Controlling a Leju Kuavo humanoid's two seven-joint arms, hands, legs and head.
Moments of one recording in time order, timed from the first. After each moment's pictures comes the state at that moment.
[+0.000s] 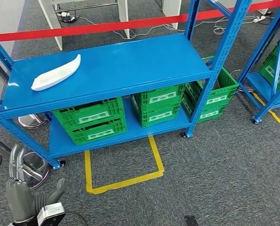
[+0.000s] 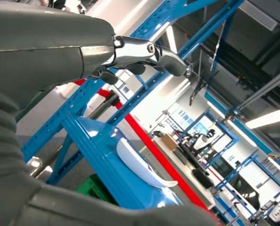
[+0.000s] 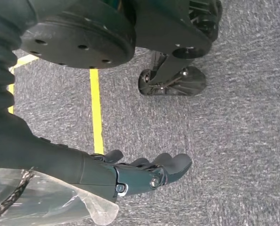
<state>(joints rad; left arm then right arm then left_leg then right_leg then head) 0.33 -0.21 -0.06 -1.81 -0.77 0.70 -0.52 -0.04 0.13 0.06 -0.19 0.17 -0.31 -0.24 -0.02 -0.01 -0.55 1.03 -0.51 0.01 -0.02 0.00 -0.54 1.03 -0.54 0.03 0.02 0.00</state>
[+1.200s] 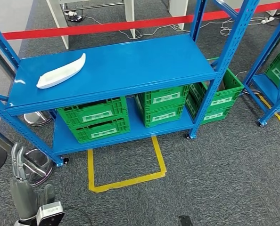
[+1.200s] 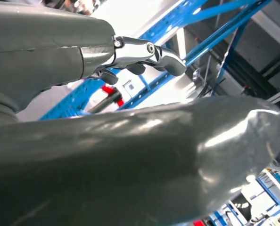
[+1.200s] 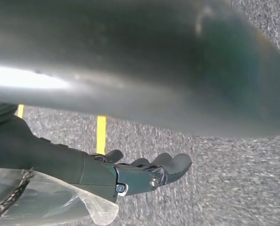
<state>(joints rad) 0.31 -0.24 -0.10 -1.80 -0.70 0.70 -0.54 -0.04 0.17 0.03 -0.19 0.20 -0.24 -0.20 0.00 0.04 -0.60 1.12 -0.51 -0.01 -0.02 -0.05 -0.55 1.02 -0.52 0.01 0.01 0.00</state>
